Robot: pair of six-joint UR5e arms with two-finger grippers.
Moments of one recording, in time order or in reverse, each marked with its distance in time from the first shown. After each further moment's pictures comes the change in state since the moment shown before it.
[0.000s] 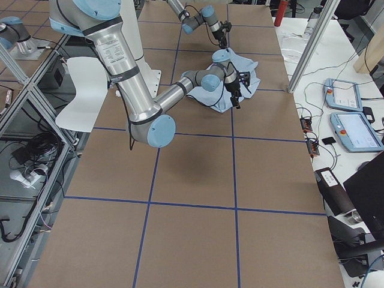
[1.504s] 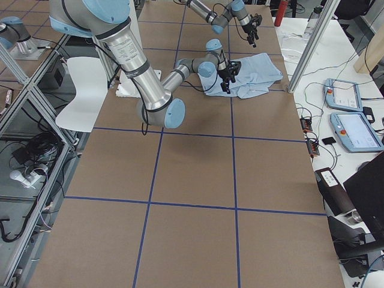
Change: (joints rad) left arm -0.212 -0.241 0.335 -0.117 -0.145 0.221; right arm -0.160 0.242 -0.220 -0.018 -0.120 0.318
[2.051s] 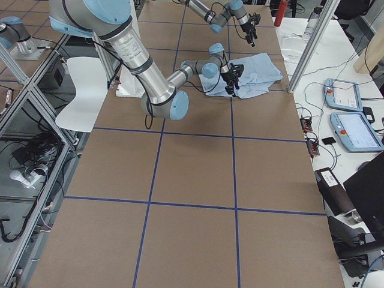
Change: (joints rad) left arm 0.002 0.016 -0.020 -0.001 -0.003 -0.003; right arm -0.012 0.089 -0.168 0.011 -0.096 0.002
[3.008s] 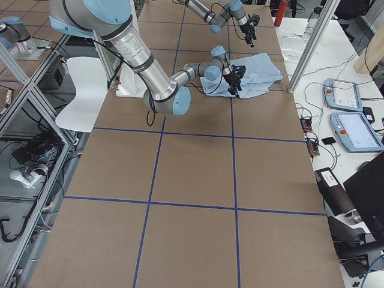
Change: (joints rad) left arm 0.006 0.008 0.001 0.000 0.000 0.000; right arm -0.006 0.040 -0.117 0.101 -0.025 0.006
